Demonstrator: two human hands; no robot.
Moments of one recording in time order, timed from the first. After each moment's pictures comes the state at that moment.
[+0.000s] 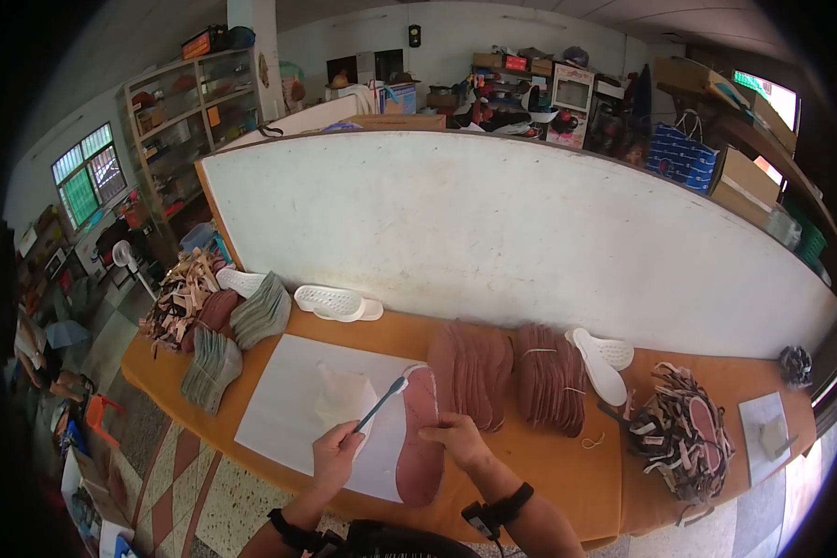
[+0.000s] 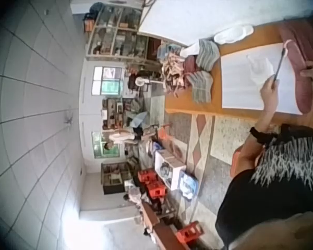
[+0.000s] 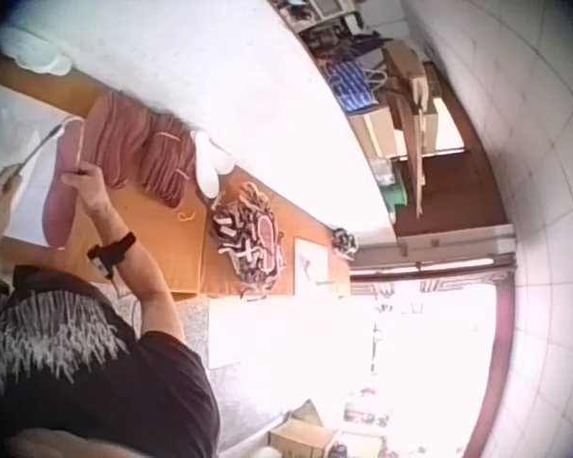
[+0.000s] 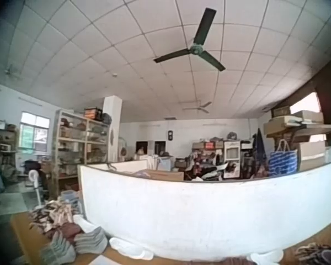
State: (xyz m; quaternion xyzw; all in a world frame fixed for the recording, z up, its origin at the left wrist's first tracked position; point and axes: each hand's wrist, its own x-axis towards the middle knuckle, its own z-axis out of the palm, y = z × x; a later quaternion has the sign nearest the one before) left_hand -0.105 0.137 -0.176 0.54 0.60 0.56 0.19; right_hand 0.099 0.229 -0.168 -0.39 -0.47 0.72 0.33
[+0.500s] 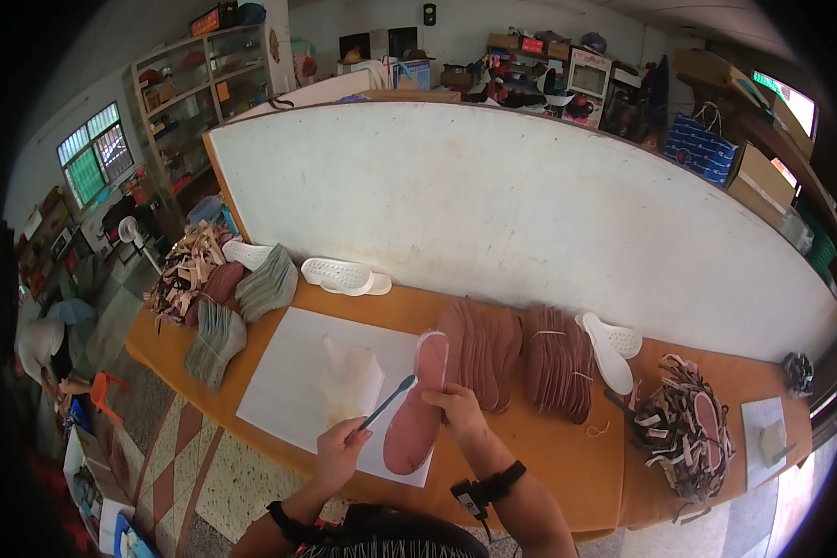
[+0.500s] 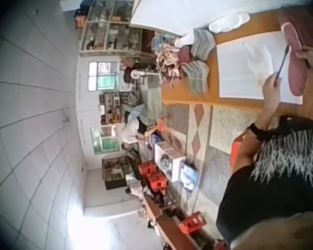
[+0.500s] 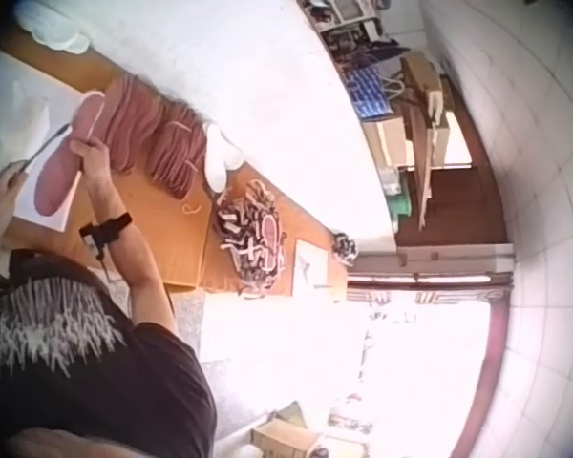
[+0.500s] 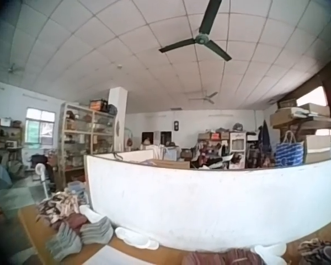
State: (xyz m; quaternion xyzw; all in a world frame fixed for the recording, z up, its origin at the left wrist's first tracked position) left_hand -0.099 0.110 -0.184 0.54 0.62 0.52 0.23; right_hand 0.083 0.243 -0.173 -0.40 -0.33 0.77 0.36
